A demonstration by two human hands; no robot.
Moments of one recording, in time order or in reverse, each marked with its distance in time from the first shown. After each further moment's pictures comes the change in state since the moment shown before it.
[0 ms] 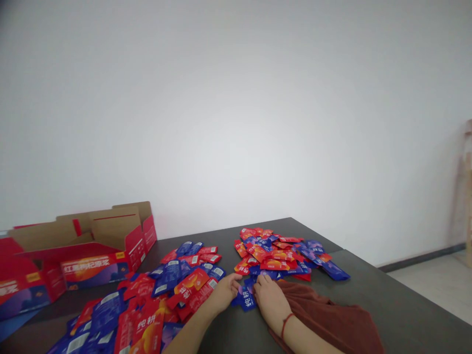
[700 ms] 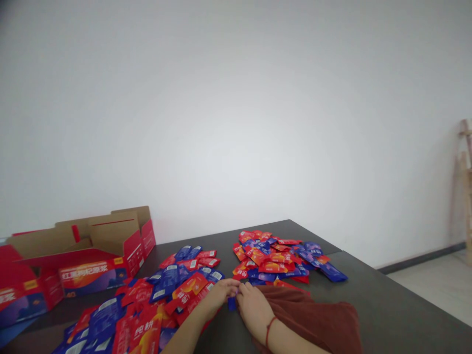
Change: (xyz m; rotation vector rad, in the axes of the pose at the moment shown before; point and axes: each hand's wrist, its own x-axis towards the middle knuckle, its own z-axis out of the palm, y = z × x) left_hand 0.003 0.003 -0.009 -0.156 -0.040 -0.052; right_hand 0.016 -0.029 0.017 0.092 -0.064 -0.102
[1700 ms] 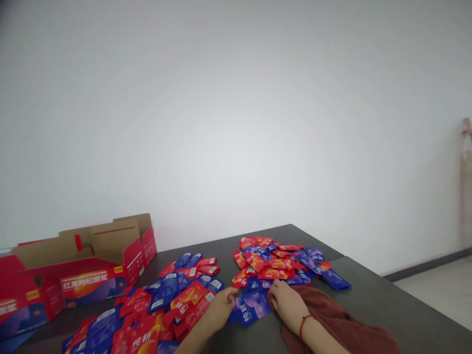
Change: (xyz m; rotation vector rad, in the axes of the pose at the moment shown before) left_hand -0.023 0.025 0.005 0.449 0.128 0.052; right_hand -0.037 0.085 -0.035 0.107 -0.007 0.228
